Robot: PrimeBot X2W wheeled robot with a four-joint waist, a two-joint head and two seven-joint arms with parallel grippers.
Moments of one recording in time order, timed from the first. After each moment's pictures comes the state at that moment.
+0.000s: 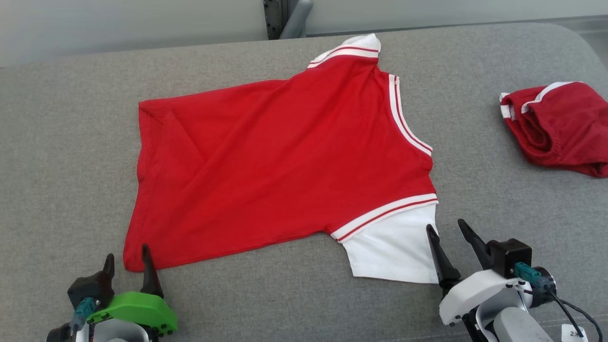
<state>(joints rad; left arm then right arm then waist) -0.16 0.05 0.08 0.57 -0.23 0.01 -0.26 -0.16 -0.10 0.14 0.46 0.22 0.13 -0.26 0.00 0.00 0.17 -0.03</state>
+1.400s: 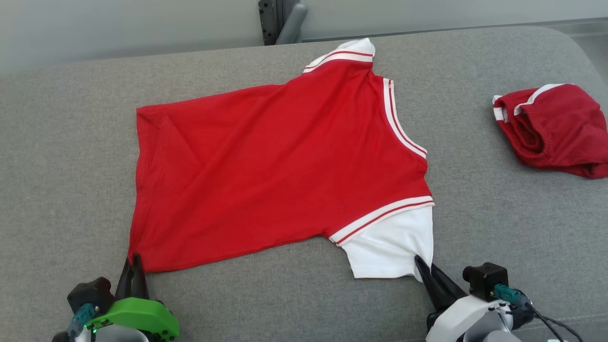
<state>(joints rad) -0.15 0.05 0.08 0.61 -0.27 -0.03 -0.26 -0.14 -0.17 0.38 0.53 0.38 0.13 -0.26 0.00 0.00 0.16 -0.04</state>
